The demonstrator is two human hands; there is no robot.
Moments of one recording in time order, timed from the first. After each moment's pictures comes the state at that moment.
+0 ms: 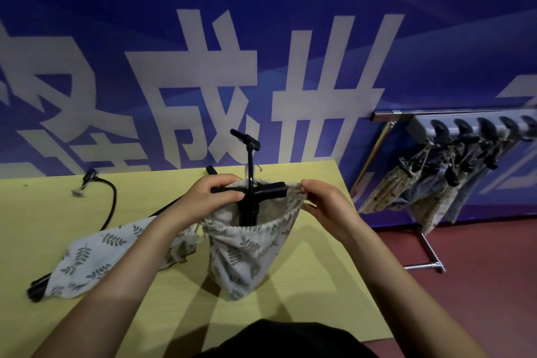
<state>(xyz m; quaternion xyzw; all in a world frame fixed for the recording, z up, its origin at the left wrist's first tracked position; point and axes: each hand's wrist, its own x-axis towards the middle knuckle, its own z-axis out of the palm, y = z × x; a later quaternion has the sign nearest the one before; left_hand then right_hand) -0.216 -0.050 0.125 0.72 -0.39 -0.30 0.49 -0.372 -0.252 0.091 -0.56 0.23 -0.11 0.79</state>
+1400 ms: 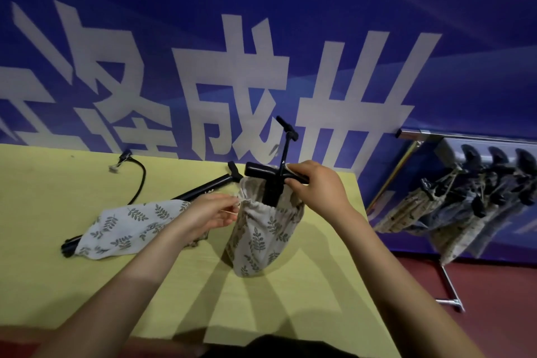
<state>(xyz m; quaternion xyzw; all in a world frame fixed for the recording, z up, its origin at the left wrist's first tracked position) -0.228 -0.022 0.076 0.70 -0.06 -0.39 0.60 -0.339 -0.241 0.123 -0.95 0.14 -0.16 0.25</state>
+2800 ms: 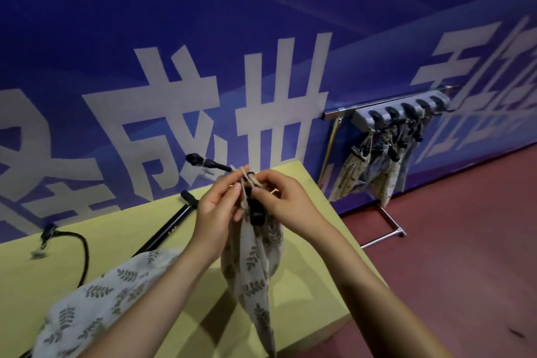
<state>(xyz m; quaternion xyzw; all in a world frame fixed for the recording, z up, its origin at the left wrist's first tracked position) -0.265 -0.058 0.145 0.53 -0.30 -0.31 0.73 -0.371 -0.157 0.173 -0.80 0.22 -0.24 0.51</state>
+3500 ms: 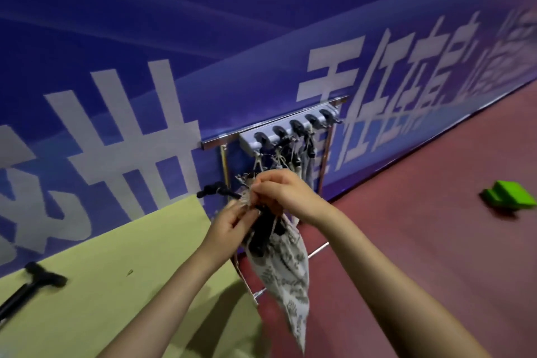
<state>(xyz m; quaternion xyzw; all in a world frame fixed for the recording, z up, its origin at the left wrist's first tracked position) -0.461 -0.325 0.128 0.61 -0.56 -0.23 0.50 -0.589 -0.409 0.208 -0.73 0.24 -0.21 0.60</state>
